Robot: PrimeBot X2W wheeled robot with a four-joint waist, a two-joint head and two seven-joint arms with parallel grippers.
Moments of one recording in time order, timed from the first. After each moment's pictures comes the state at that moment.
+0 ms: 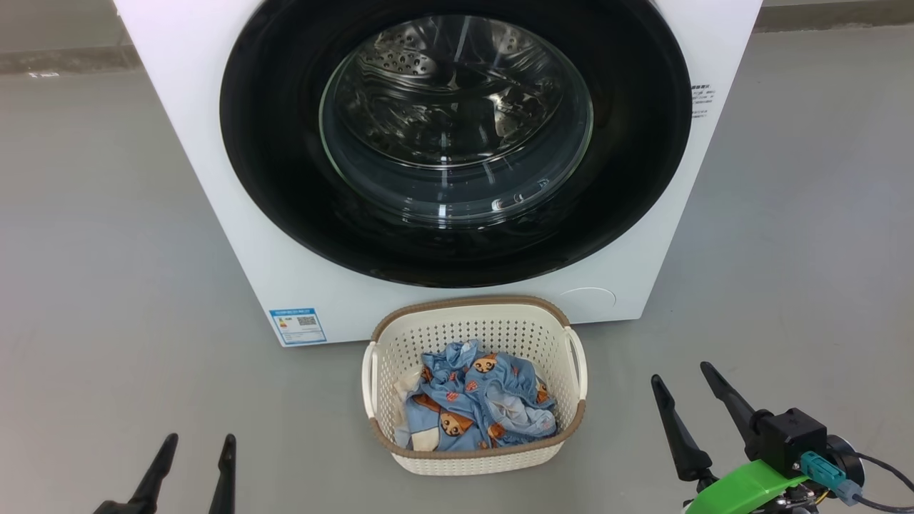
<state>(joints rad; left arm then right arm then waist) 0.08 0.05 0.10 0.16 -0.07 -0.07 -0.25 -0.07 -0.13 0.08 0.26 0.18 0.13 -0.25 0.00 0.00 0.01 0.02</state>
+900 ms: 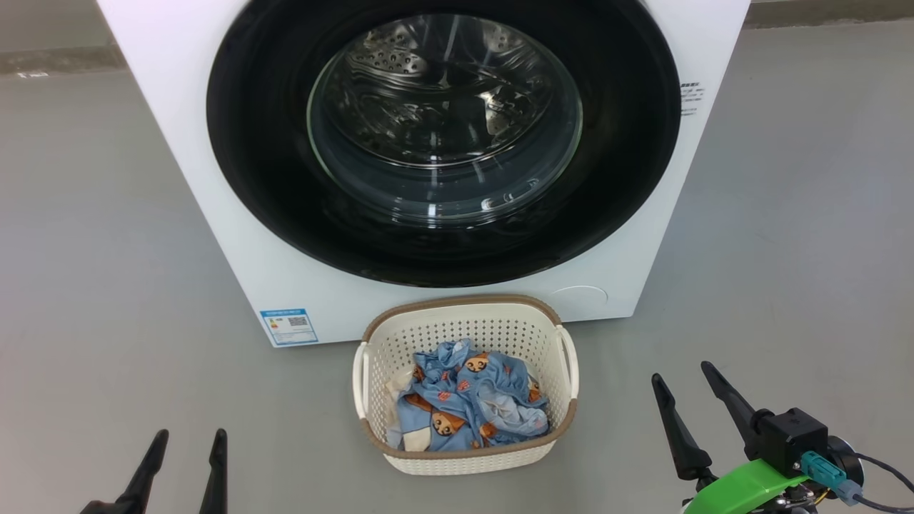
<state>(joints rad) 0.08 0.04 0.13 0.14 -0.08 -0.09 -0.25 -0.07 -0.12 0.07 0.26 0.18 0.13 -0.25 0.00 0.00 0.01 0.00</state>
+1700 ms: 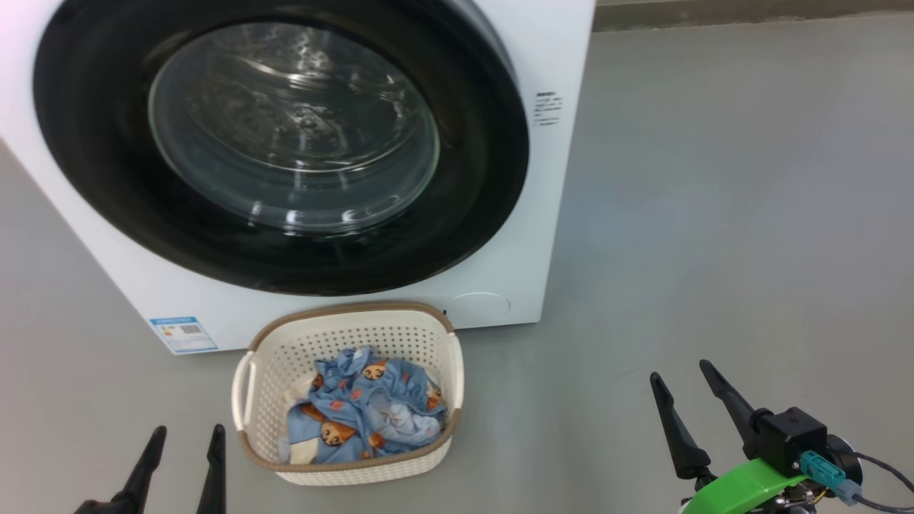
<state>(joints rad) 0.08 0.04 0.13 0.13 -0.11 -0.07 -0.25 -0.07 -0.12 0.08 0.26 0.18 0.13 -0.25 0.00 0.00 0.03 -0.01</state>
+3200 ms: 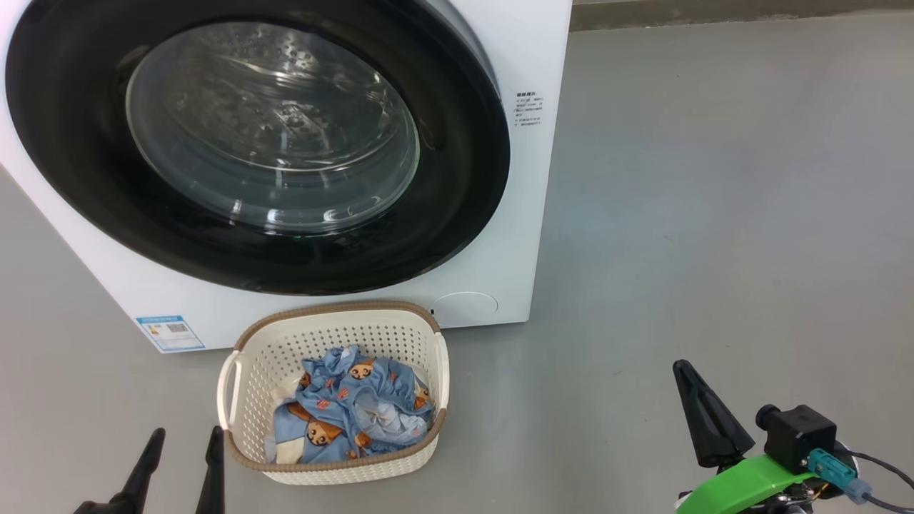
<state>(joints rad) 0.08 0.04 0.13 0.13 -0.11 -0.08 -0.25 -0.07 -0.11 0.08 0.24 0.23 0.13 -0.25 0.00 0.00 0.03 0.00</state>
